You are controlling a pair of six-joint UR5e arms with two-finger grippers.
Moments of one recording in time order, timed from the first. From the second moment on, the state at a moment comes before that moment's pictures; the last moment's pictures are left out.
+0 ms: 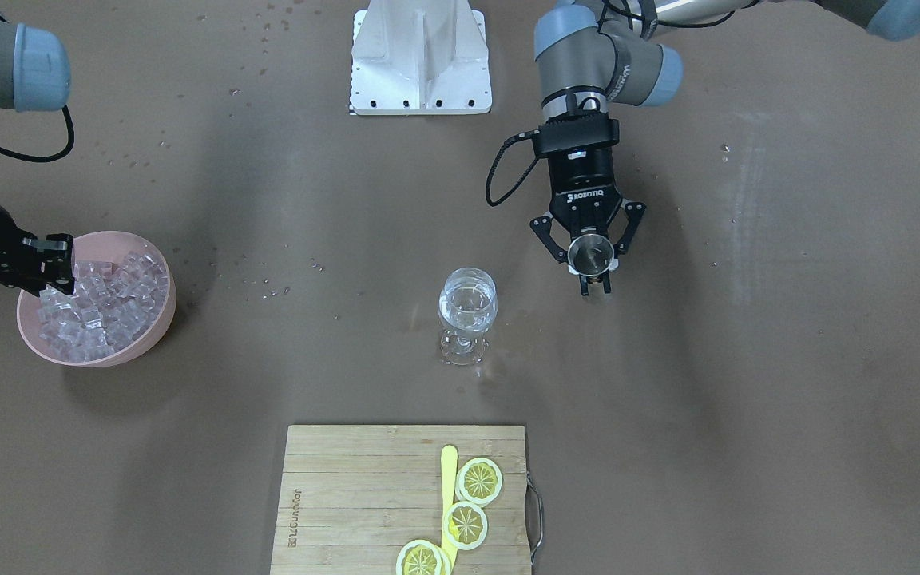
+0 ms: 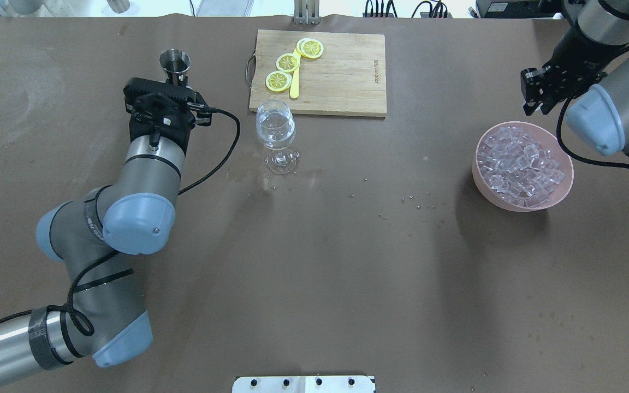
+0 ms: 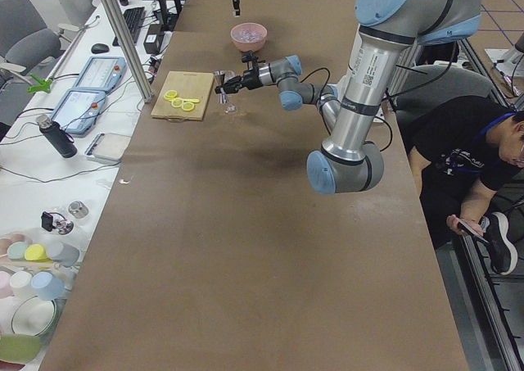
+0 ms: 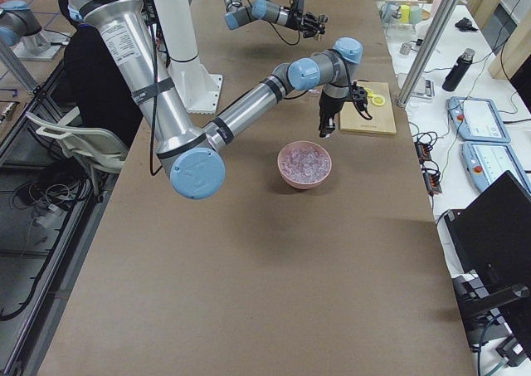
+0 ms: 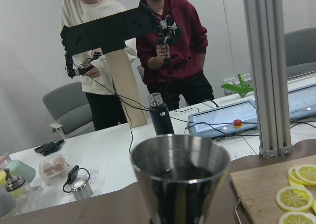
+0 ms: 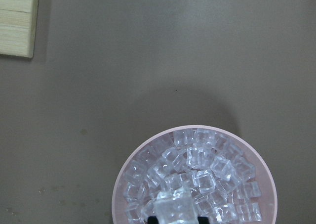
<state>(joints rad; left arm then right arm) -0.41 -2.04 -1.77 -1.98 -0.63 -0.86 1.12 -1.12 1.79 -1.91 2.27 0.47</state>
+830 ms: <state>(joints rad) -0.37 -2.14 -1.83 -1.60 -0.61 -0.87 1.13 -1.12 1.79 -1.91 2.27 0.47</state>
